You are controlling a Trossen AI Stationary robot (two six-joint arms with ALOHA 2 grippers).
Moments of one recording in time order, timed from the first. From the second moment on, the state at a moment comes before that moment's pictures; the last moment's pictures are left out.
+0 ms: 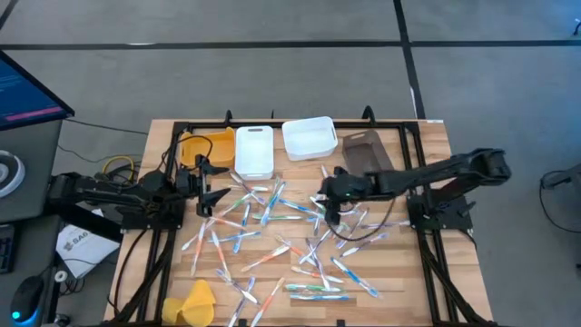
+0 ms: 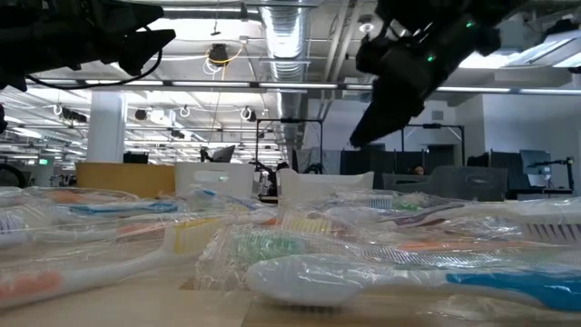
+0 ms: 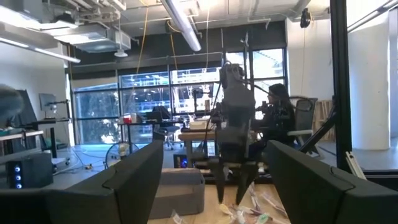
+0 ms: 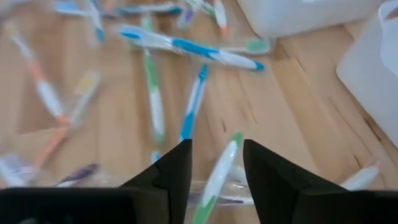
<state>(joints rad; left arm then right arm) 0.01 0.48 0.01 0.81 -0.13 0.10 0.03 1.46 0.80 -0.13 0.19 0.19</state>
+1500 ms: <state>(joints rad) 0.01 0.50 0.01 0.82 -0.13 0.12 -0.04 1.79 0.89 -0.13 0.18 0.24</state>
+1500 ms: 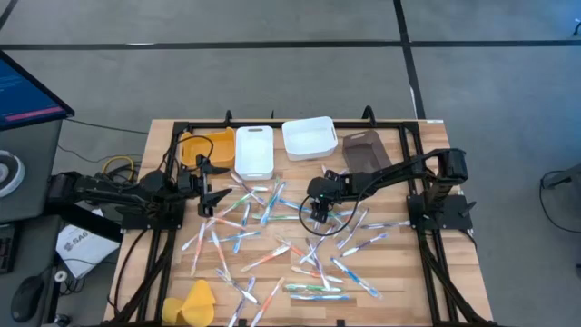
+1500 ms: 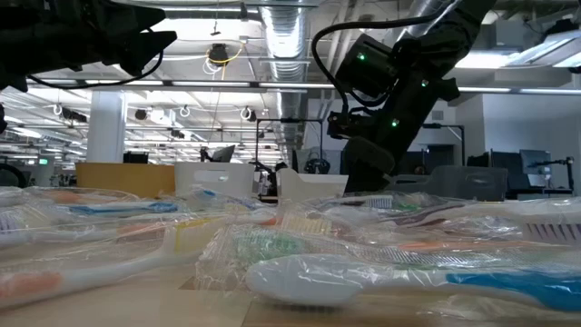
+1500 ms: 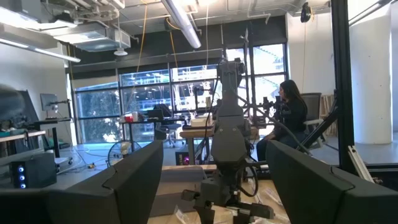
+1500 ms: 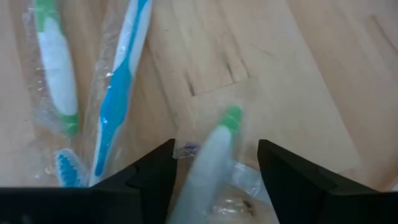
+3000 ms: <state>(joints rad) 0.01 0.52 0.01 0.82 -0.13 0.12 0.09 1.79 1.18 -0.39 0.18 0.12</state>
